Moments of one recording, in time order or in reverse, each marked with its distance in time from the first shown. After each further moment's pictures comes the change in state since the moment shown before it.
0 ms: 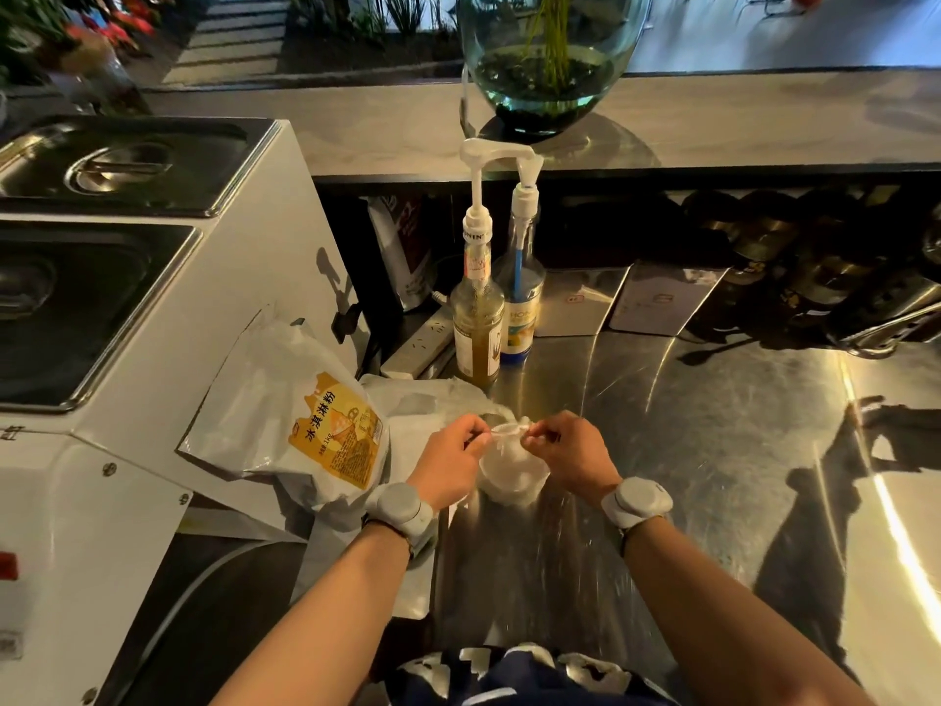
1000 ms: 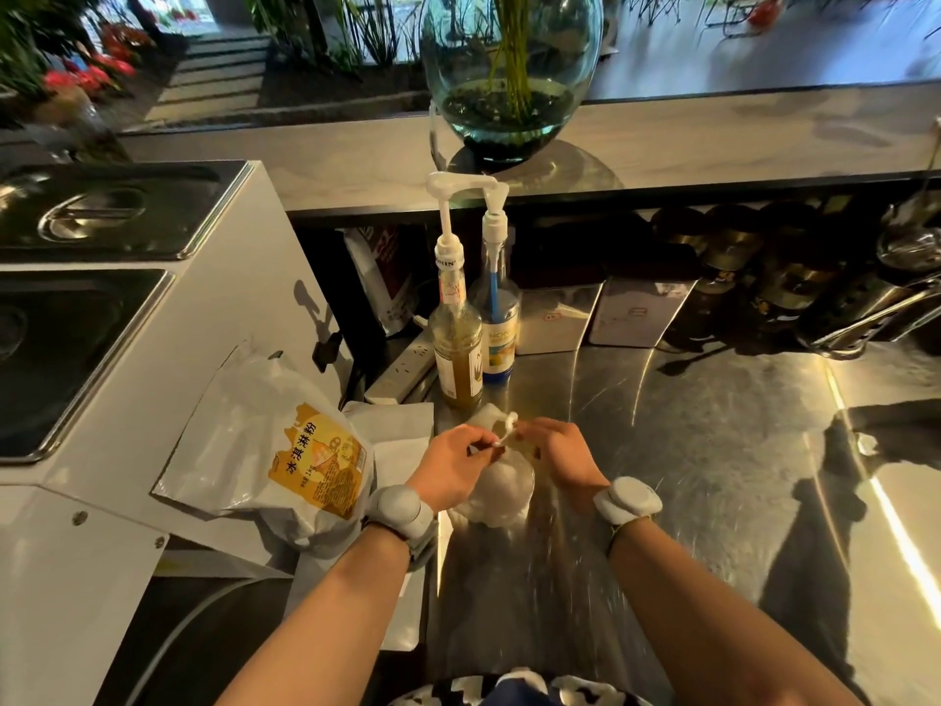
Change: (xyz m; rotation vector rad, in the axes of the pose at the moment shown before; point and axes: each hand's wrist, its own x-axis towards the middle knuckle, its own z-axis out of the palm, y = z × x) left_hand 0.021 0.021 0.004 0.089 -0.041 0.059; right_hand 0.001 -0.018 -0.015 0.644 -0.011 0.186
